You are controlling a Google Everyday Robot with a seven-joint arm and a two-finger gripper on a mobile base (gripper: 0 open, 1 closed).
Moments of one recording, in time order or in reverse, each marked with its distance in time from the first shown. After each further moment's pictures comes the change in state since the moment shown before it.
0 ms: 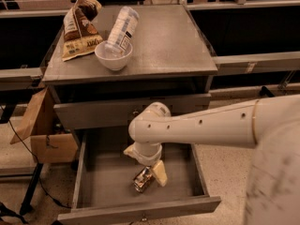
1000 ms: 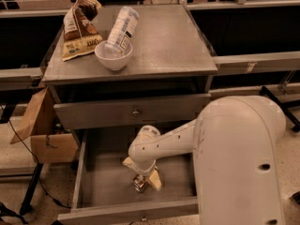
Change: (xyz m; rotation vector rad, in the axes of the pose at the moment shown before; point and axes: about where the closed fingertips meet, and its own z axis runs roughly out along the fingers) arm 0.019 -0.023 0.132 0.027 0.040 -0.079
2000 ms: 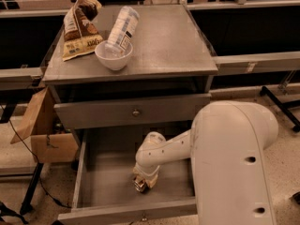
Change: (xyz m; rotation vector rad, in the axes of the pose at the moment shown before) arm 0.011 0.007 0.046 0.032 -0.018 0.076
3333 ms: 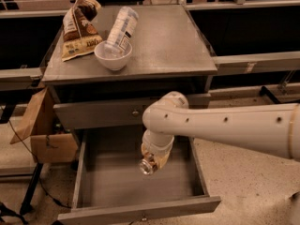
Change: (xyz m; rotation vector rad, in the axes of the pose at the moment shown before) arm -0.001 0.009 -0.219 0.024 0.005 0.014
